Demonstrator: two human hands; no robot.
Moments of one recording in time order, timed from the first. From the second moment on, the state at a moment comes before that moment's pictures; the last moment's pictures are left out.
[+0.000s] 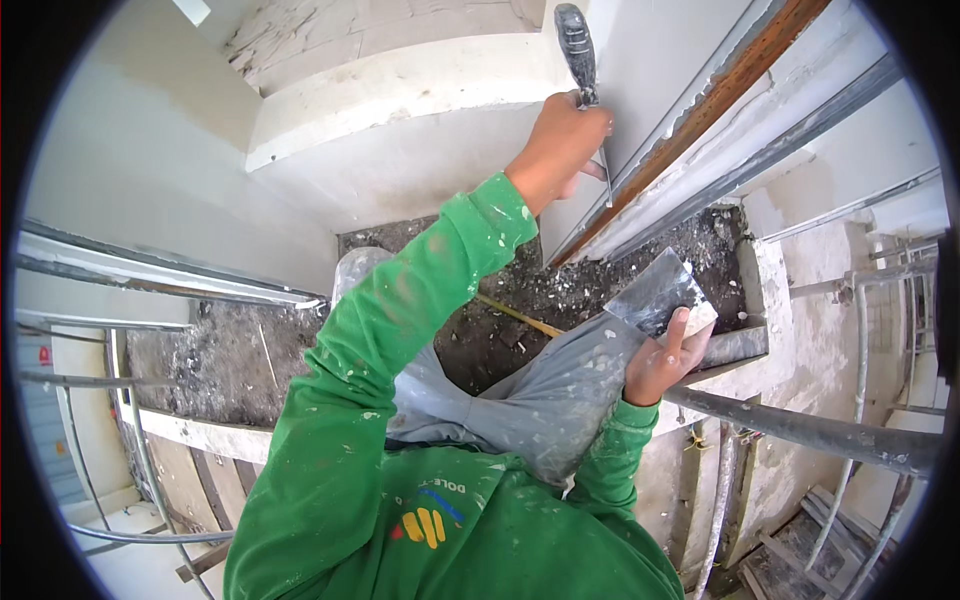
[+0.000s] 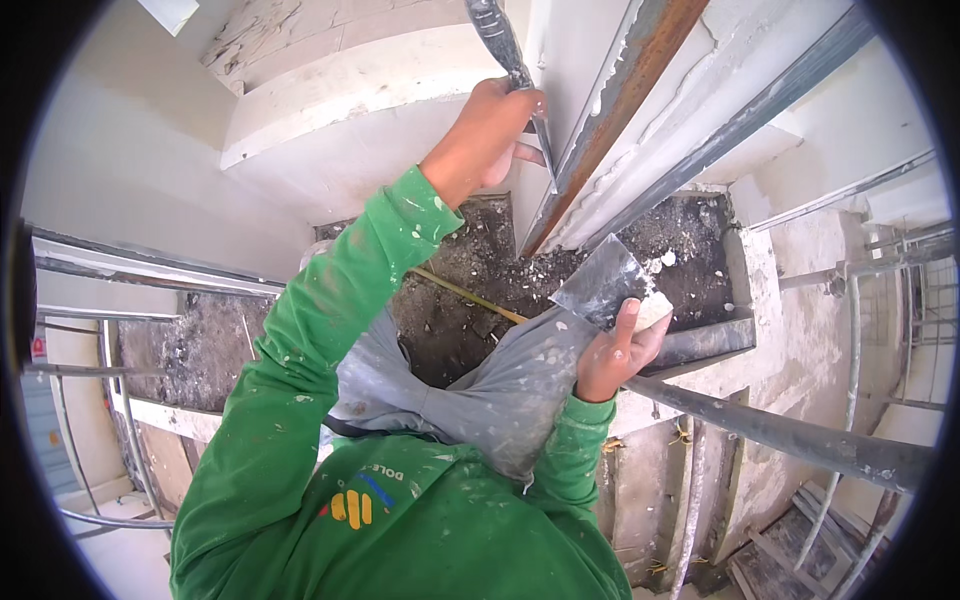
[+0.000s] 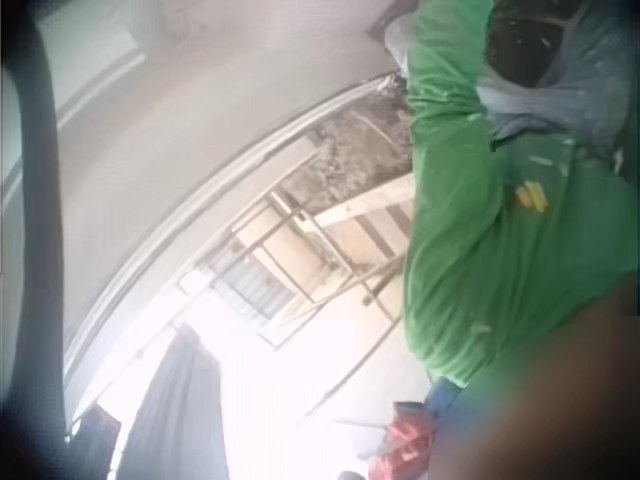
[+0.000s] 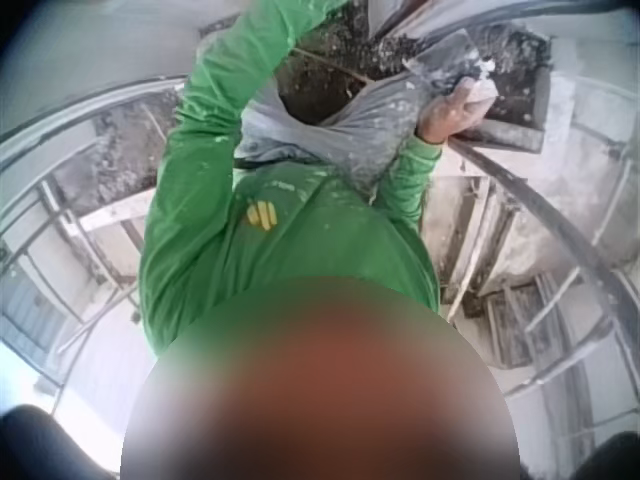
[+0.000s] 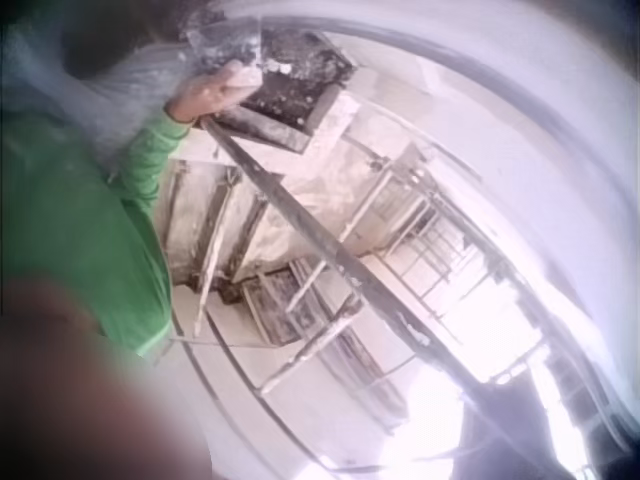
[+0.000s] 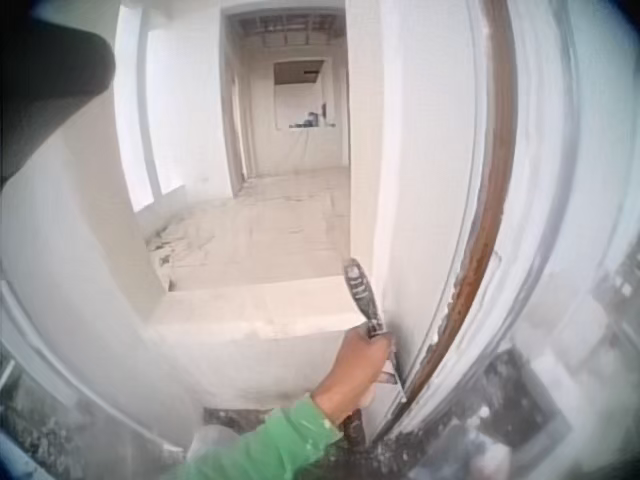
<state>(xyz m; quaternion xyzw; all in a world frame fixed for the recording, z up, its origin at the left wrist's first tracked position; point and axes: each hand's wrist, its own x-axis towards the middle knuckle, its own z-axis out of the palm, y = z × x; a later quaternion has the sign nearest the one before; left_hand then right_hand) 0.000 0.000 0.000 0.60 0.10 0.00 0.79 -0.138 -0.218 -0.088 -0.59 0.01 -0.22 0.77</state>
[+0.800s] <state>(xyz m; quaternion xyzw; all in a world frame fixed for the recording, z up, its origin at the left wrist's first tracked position) 0.002 0.002 0.335 0.58 -0.08 0.04 0.81 -0.145 -0.220 -0.084 -0.59 0.02 -0.24 0.77</state>
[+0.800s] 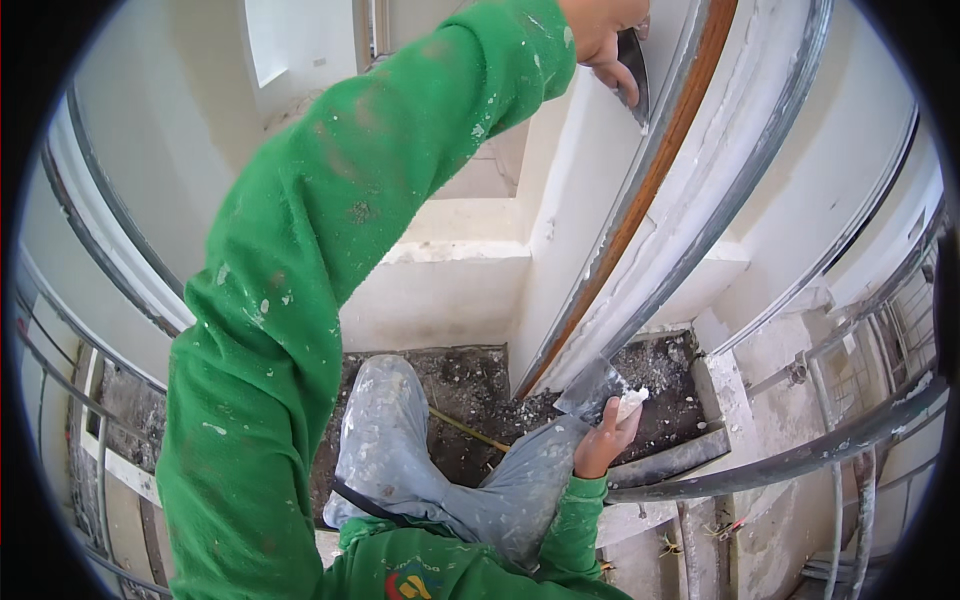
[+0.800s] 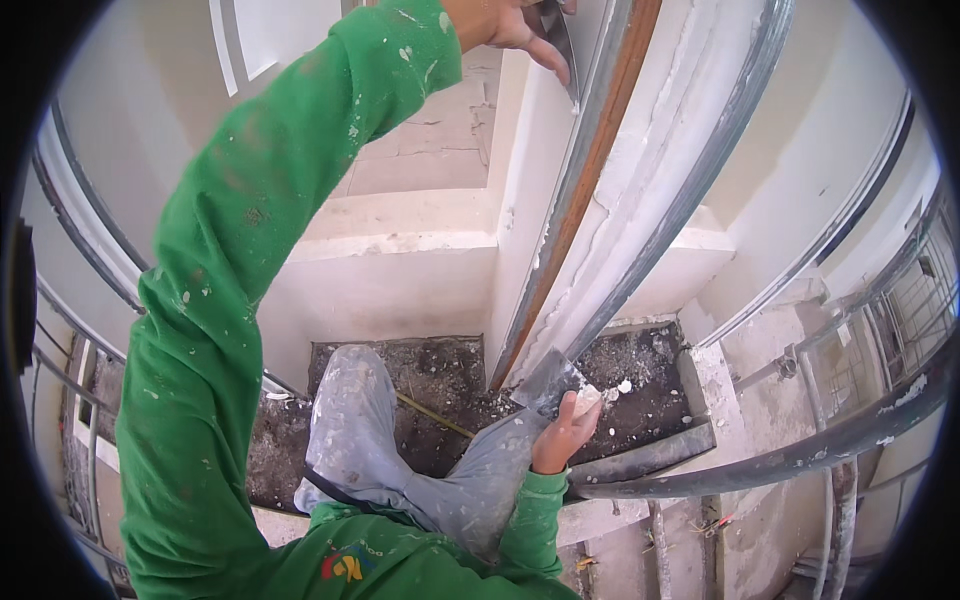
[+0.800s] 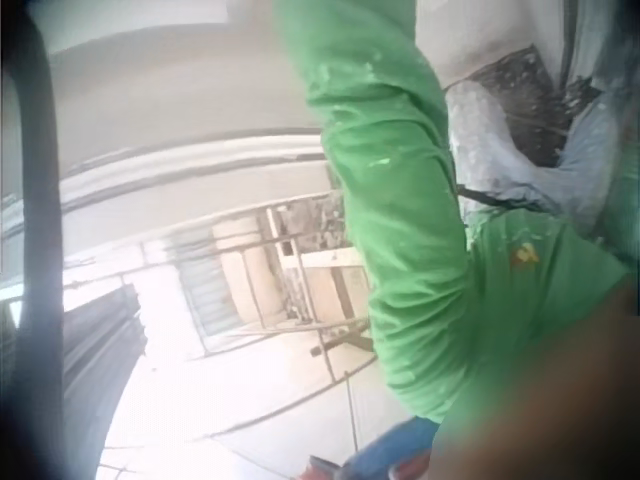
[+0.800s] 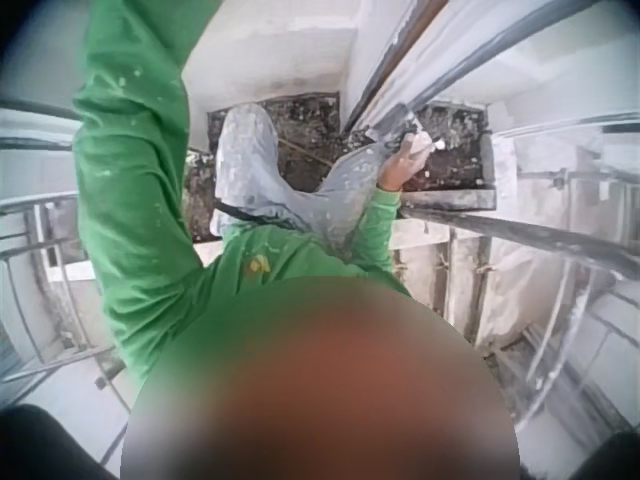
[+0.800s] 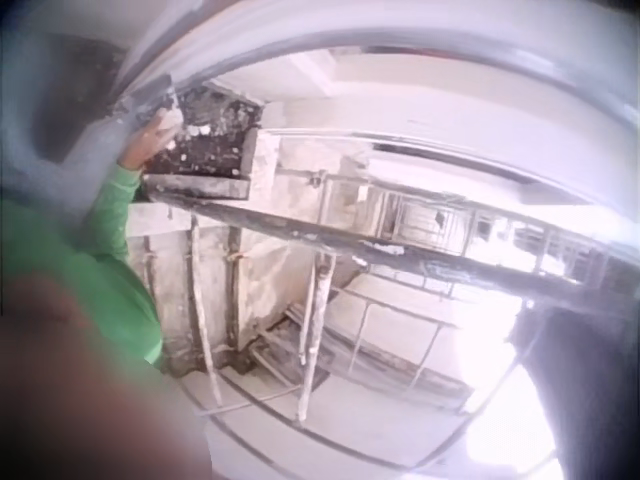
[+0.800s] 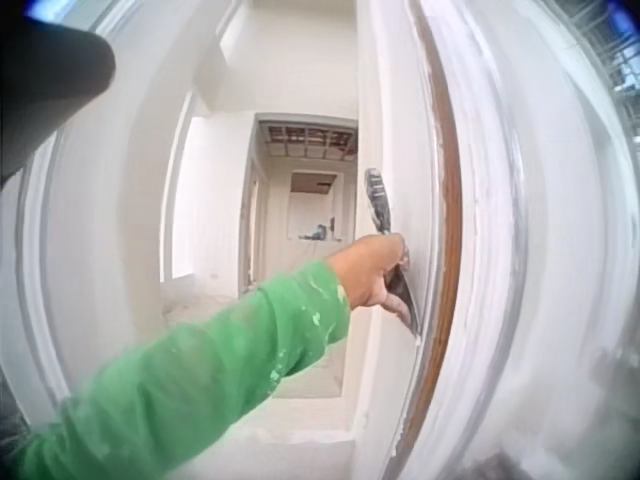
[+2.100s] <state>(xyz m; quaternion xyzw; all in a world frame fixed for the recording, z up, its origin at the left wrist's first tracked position) -0.236 0.140 0.028 0.43 0.15 0.26 0.85 -0.141 -0.226 -0.110 -0.45 0.06 -0.12 0.88</state>
